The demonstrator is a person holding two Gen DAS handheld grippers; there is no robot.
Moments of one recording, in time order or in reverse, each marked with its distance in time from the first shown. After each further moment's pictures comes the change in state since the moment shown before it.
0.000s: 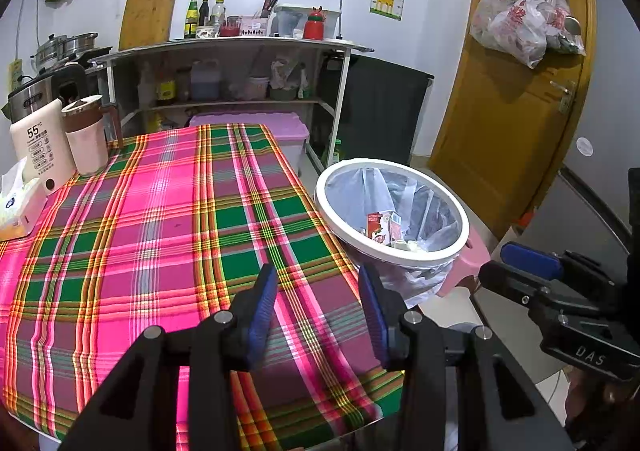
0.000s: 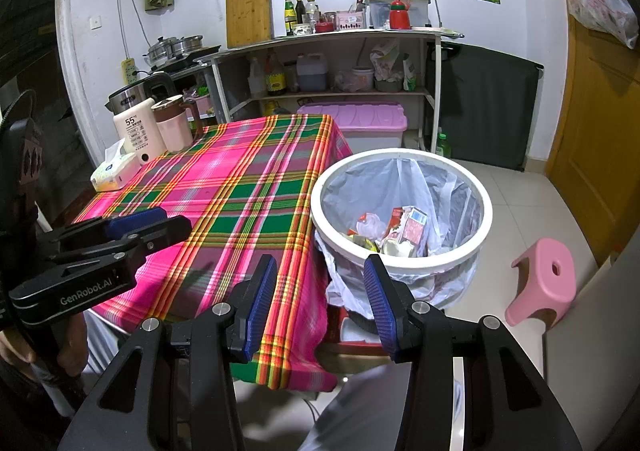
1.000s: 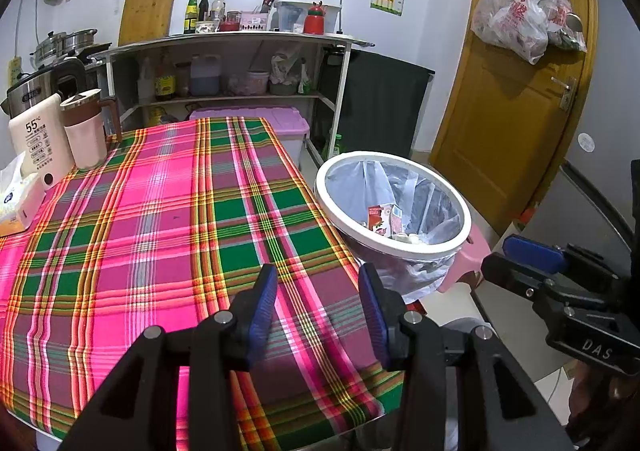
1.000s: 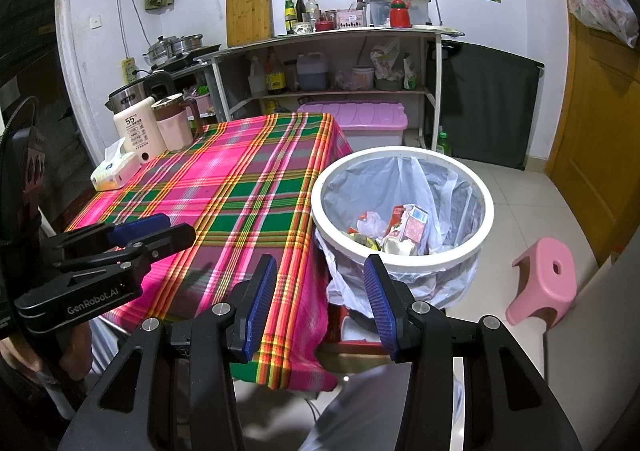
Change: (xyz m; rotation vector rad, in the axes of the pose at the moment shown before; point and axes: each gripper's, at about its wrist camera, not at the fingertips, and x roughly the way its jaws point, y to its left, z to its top) left arm 0.005 -0.002 -0.005 -0.004 0.016 0.006; right arm 0.000 0.001 0.000 0.001 0.000 -0.001
